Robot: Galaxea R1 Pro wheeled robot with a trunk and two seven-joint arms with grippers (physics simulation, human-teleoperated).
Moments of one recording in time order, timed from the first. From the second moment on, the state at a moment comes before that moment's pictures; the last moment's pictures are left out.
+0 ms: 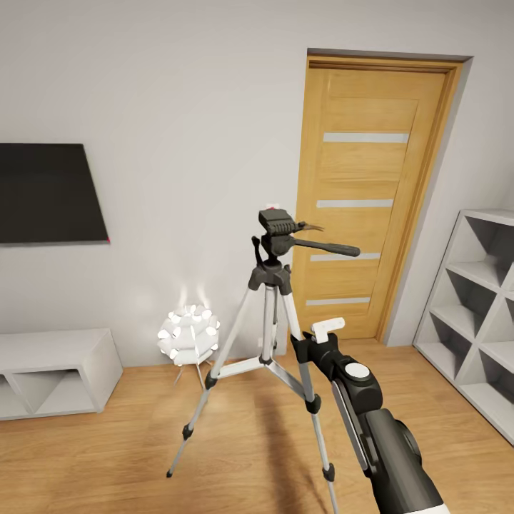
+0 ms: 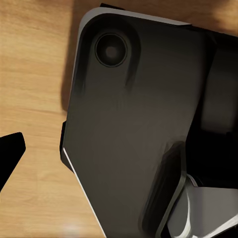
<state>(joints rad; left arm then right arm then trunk) 0.01 -0.01 0.01 -0.03 0.22 -0.04 0.00 -0.42 0.10 0.14 -1.49 0.14 0.58 0.14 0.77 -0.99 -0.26</state>
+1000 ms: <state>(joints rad) 0.01 -0.01 0.00 -0.03 0.22 -0.04 0.00 -0.42 0.10 0.16 -1.48 0.14 0.58 0.15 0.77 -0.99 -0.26</state>
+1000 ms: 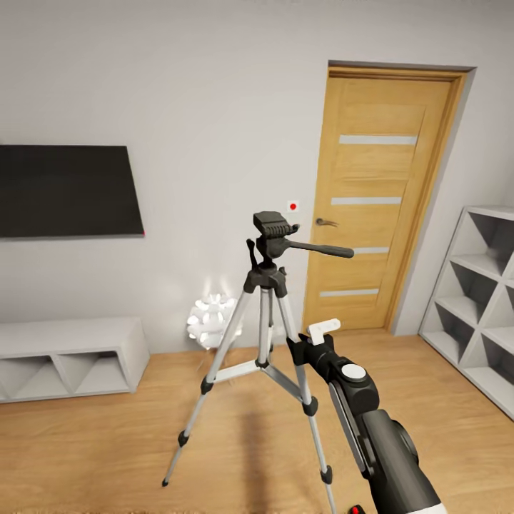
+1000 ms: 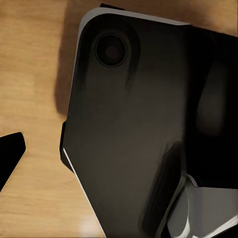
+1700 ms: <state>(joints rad) 0.01 -0.01 0.00 -0.03 0.22 -0.04 0.00 -0.42 0.10 0.16 -1.47 0.14 0.57 0.30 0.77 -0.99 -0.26</state>
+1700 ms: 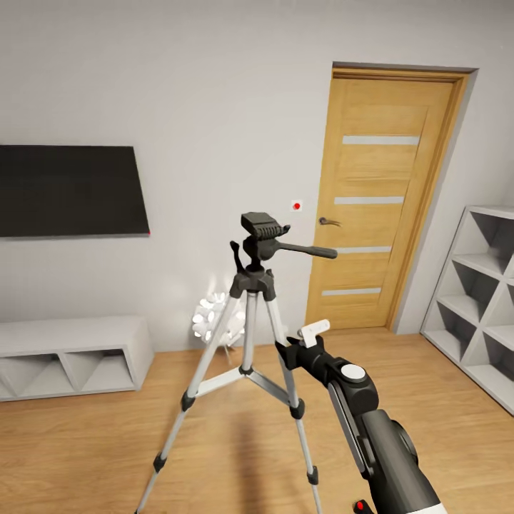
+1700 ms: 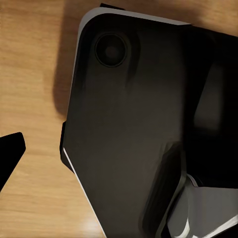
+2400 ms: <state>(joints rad) 0.01 -0.01 0.00 -0.03 0.22 -0.04 0.00 -0.42 0.09 0.16 -1.47 0.16 0.57 0.32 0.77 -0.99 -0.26</state>
